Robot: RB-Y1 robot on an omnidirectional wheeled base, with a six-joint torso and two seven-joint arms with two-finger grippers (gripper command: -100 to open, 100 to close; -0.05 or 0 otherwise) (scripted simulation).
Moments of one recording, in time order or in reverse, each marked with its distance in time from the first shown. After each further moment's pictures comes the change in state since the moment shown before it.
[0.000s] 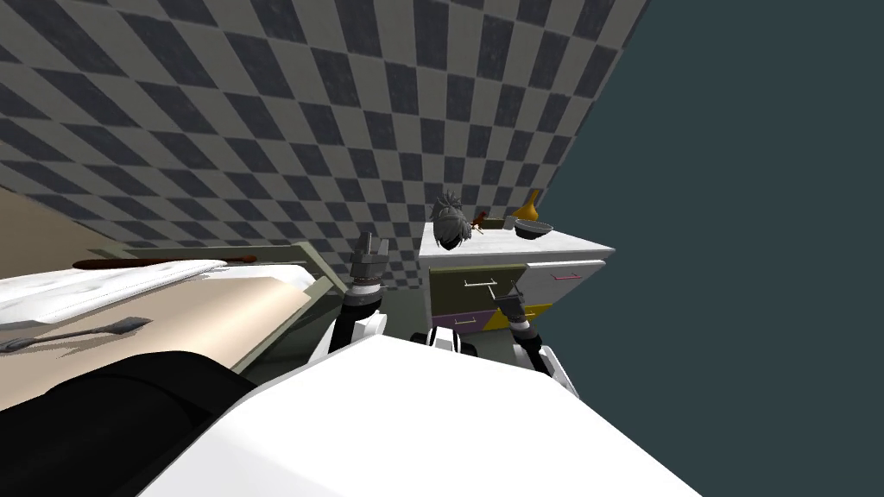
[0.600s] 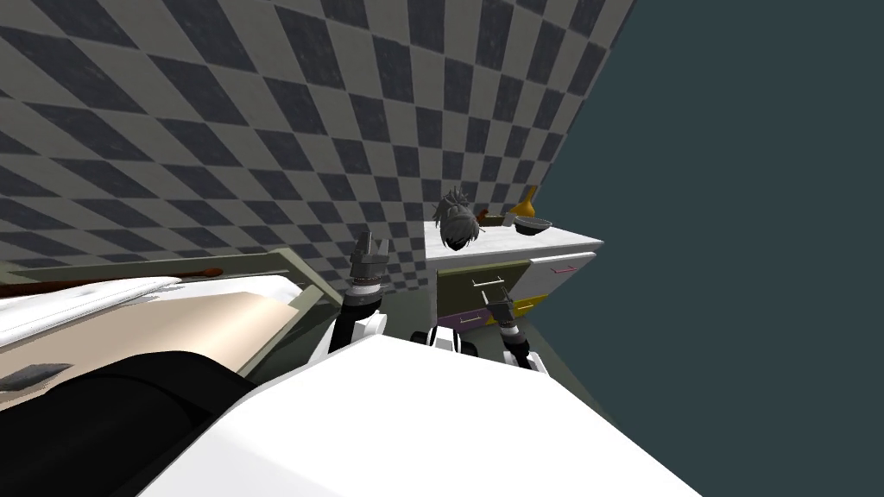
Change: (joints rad) left arm 0.000 0.000 0.000 0.000 0.000 0.000 0.000; right arm -0.002 0.110 -0.031 0.123 0.075 -0.049 0.146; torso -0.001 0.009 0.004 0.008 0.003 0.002
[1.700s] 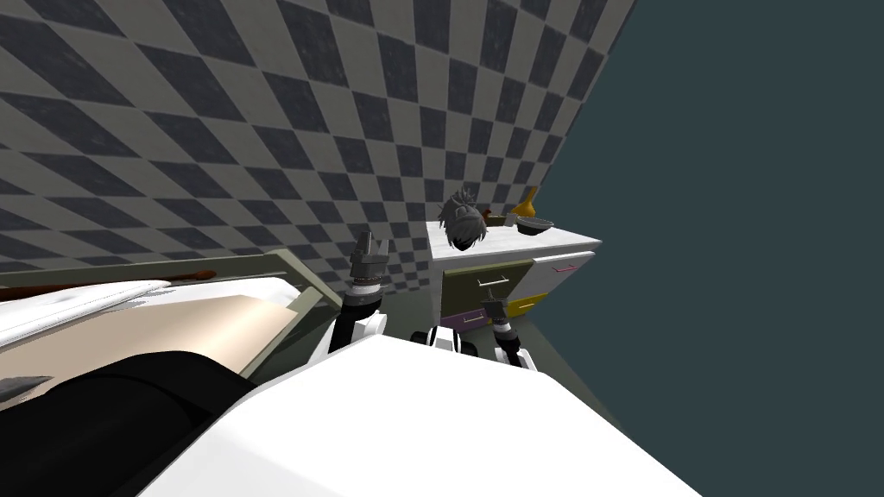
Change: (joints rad) left arm 0.000 0.000 0.000 0.000 0.000 0.000 0.000; right arm -0.019 0.082 -0.012 0.018 0.020 0.013 0.023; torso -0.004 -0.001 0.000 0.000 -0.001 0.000
